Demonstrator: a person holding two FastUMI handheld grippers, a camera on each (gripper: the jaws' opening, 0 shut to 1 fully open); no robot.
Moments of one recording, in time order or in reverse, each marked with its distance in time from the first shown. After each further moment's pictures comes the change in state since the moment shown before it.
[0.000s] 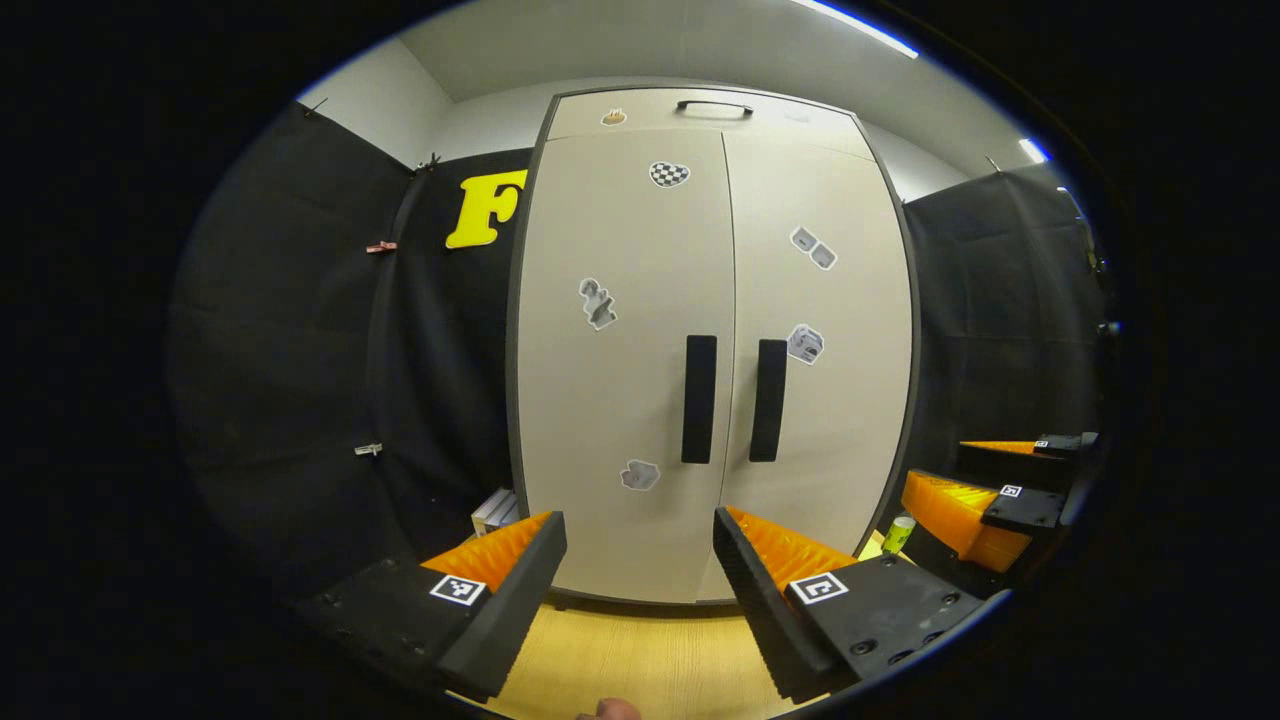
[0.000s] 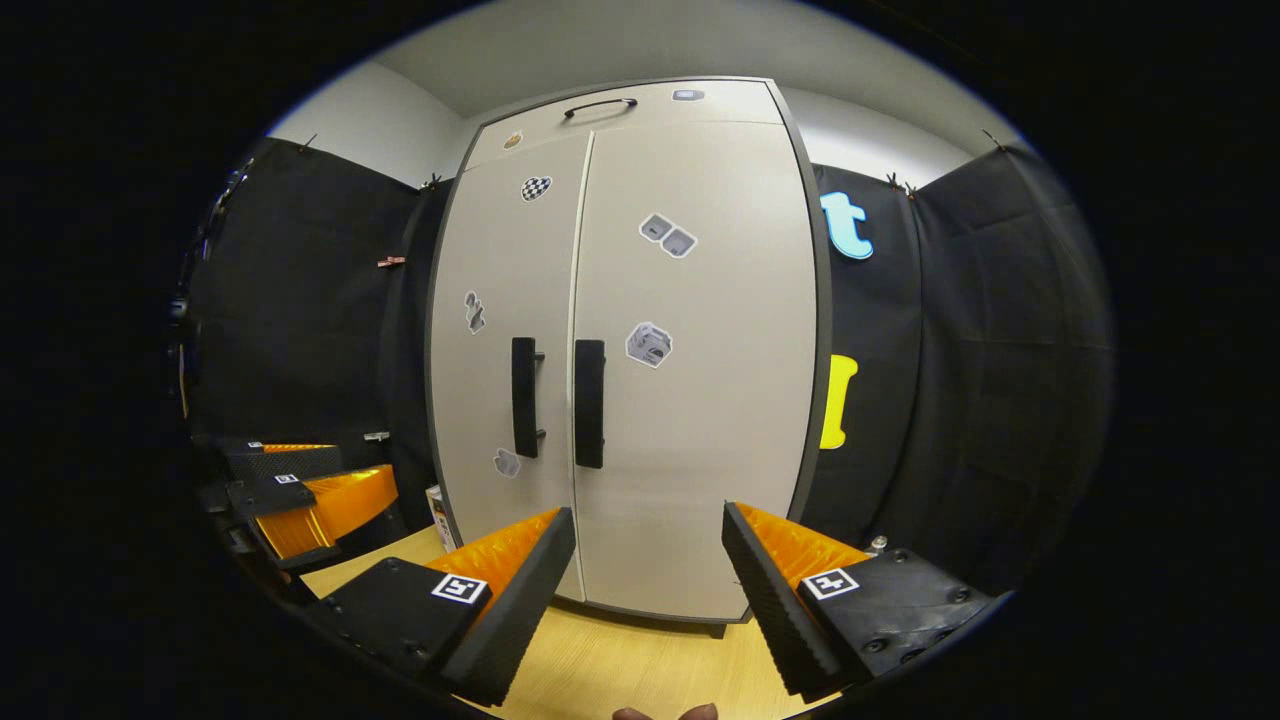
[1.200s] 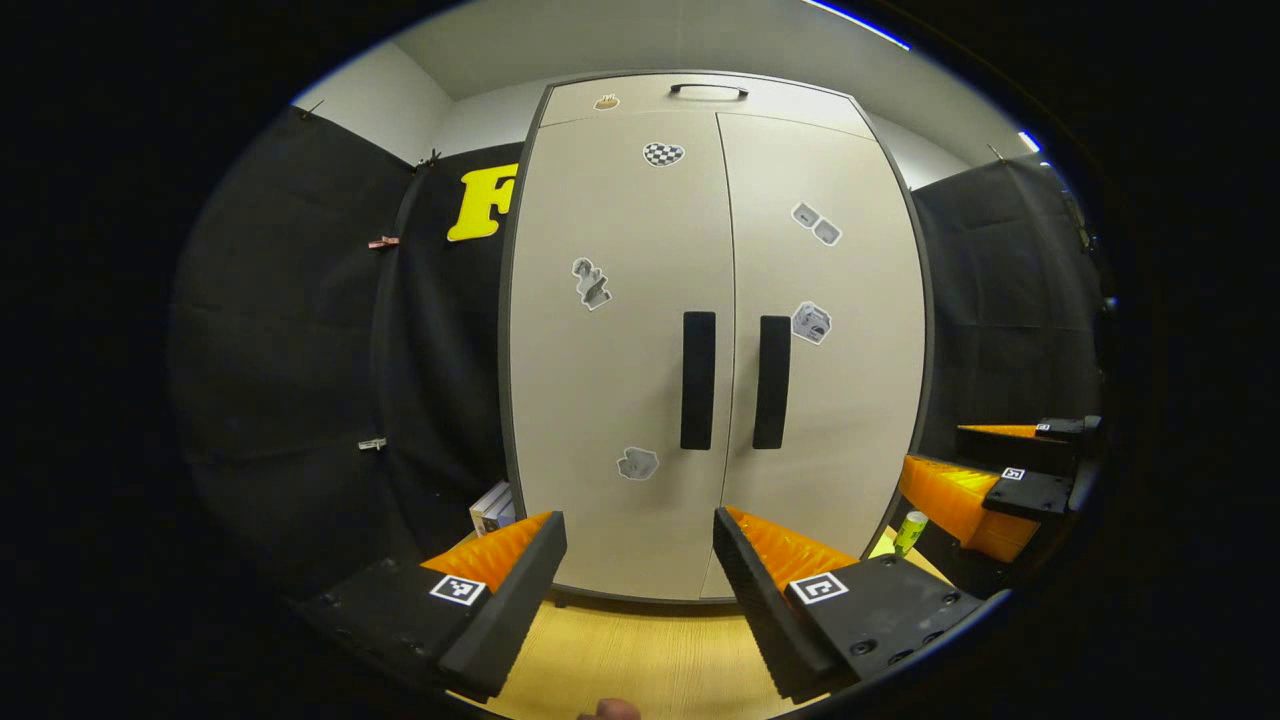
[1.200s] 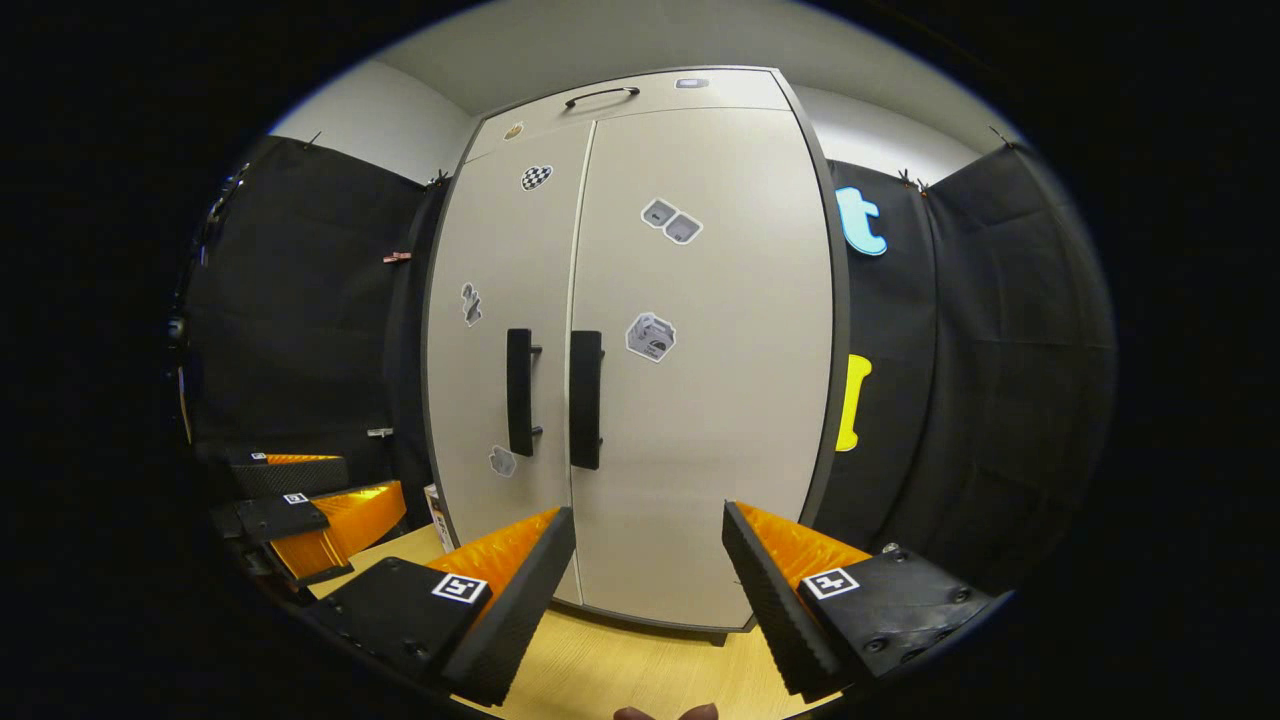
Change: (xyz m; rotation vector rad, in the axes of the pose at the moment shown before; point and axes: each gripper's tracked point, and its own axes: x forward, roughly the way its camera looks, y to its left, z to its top) left arm 0.016 -0.008 -0.015 0.005 0.021 0.029; right arm 0.025 -0.004 0.002 -0.013 -0.016 0.013
